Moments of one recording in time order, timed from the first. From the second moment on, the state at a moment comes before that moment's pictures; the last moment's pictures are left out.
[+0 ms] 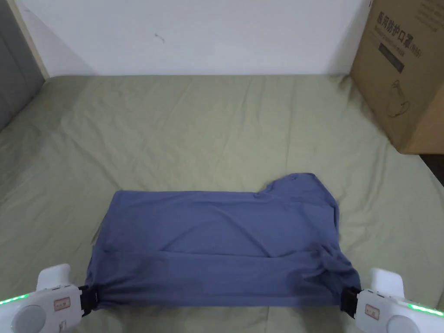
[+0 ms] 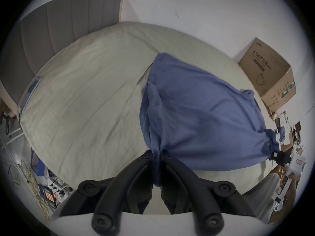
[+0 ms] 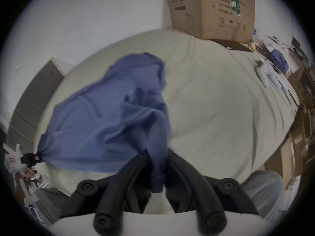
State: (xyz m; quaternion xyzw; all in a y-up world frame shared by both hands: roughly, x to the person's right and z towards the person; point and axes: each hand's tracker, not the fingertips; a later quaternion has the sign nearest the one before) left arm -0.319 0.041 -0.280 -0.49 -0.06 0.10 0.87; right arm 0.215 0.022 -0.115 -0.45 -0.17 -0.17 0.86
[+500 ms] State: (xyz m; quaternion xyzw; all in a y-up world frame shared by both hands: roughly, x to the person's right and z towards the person) left arm -0.315 0.030 -0.282 -0.52 -0.04 0.08 0.85; right arm 0.229 0.013 -0.111 -0.45 -0.19 -0.19 0.85
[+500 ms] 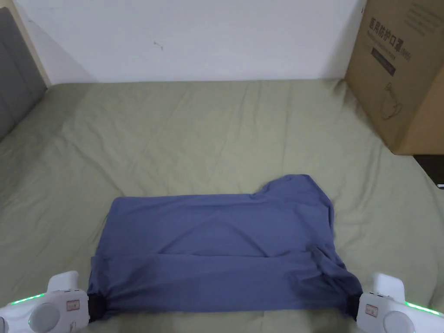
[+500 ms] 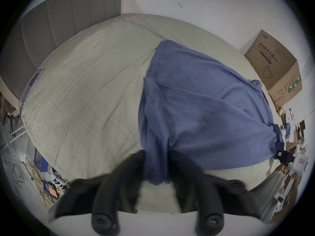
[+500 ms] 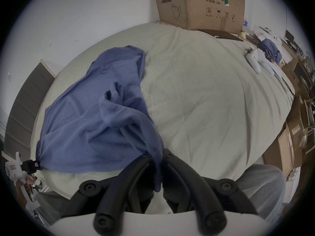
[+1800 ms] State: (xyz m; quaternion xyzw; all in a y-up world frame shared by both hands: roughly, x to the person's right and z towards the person) left arm -0.247 0.166 -0.382 -0.29 -0.10 0.05 0.95; right arm 0.151 0.196 -0.205 -0.13 -0.14 0.01 0.98
